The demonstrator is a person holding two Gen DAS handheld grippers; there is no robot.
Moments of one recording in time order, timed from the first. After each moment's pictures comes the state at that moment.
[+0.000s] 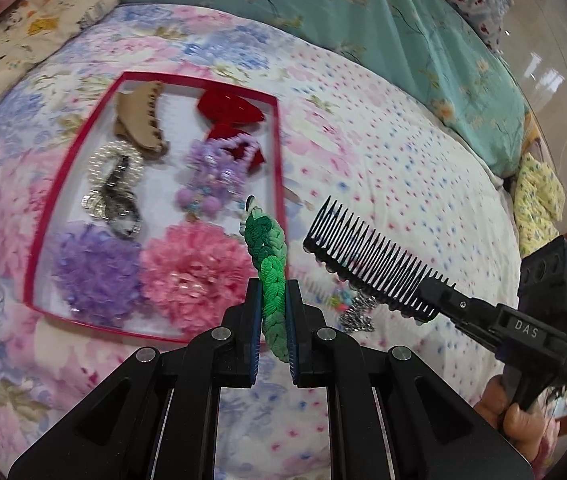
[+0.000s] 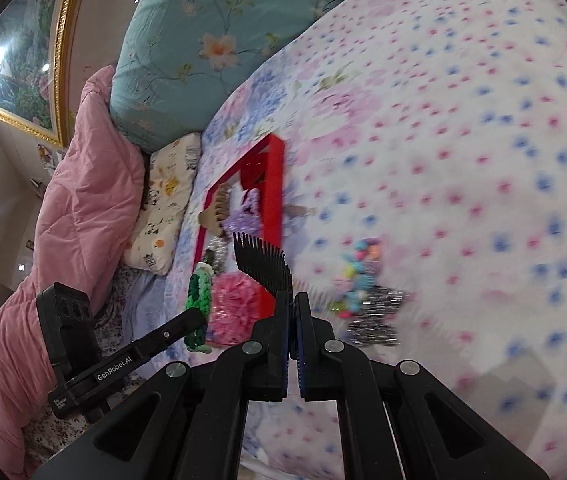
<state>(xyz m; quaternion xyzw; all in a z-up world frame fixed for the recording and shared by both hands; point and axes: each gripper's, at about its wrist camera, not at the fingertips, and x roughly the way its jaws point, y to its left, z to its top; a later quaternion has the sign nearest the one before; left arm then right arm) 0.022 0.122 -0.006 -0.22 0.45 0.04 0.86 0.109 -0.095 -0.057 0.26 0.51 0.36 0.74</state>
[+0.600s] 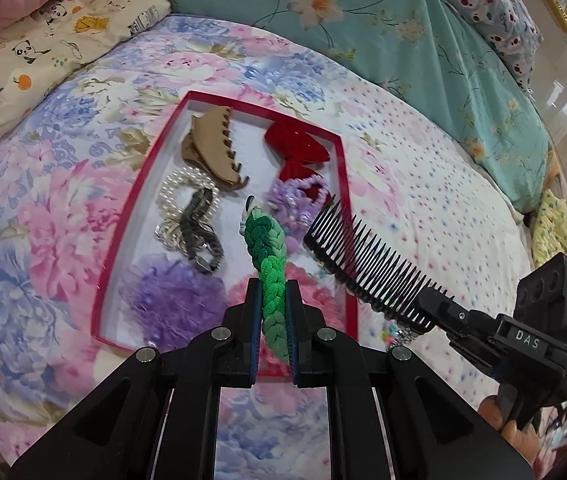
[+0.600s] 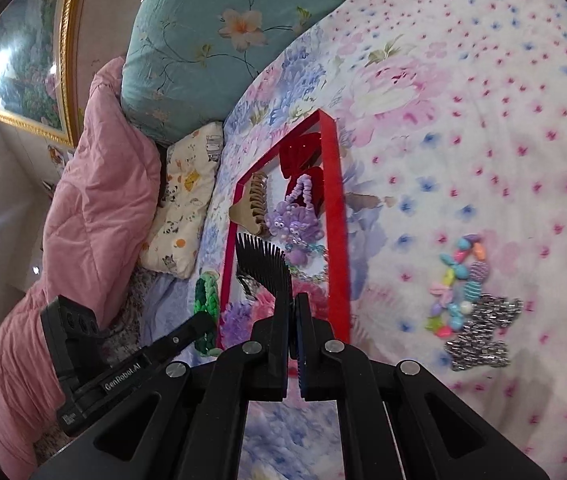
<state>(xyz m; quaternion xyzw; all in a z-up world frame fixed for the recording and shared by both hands) 0.016 0.182 -0.004 -0.23 0.43 0.09 0.87 0.116 -0.027 -0.064 0.30 0.52 0.37 0.71</state>
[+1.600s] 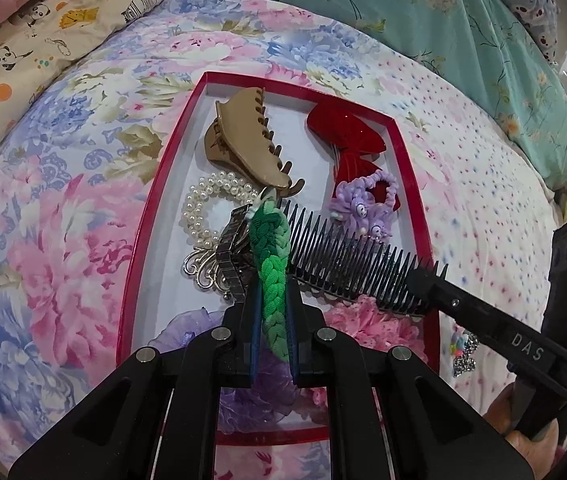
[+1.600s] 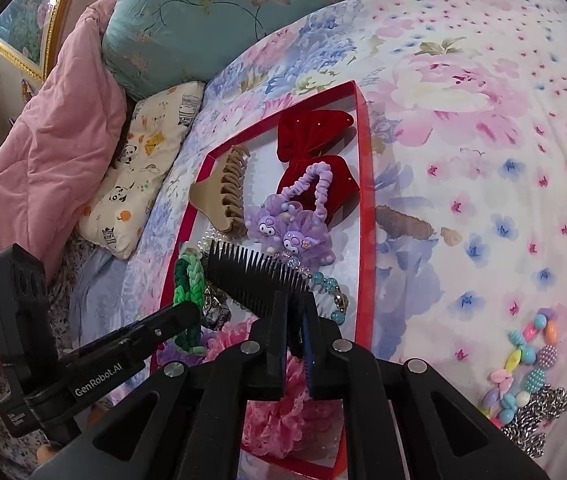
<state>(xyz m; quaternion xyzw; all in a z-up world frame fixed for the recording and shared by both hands) 0.054 0.217 -0.049 -0.19 0.48 0.10 0.85 0.135 0.063 -0.084 0.16 0.52 0.35 0.76</state>
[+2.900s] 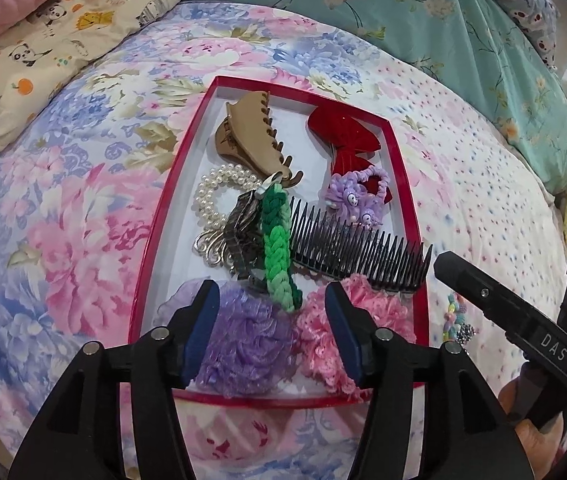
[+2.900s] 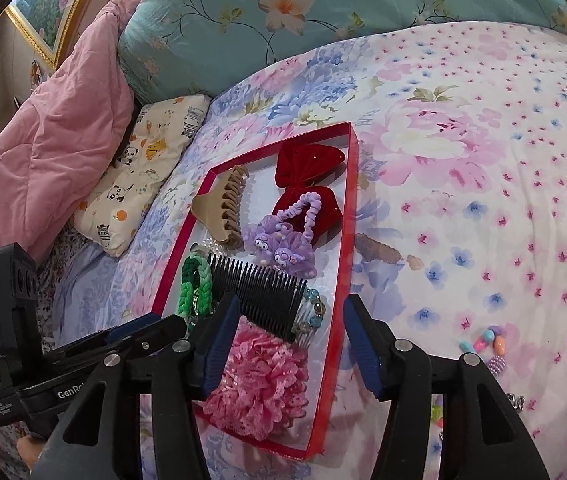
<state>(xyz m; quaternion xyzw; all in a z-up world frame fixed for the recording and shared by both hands) 0.031 0.210 -0.035 -0.19 0.47 0.11 0.85 0.122 0.045 -0.057 0.12 0.48 0.35 0.80</state>
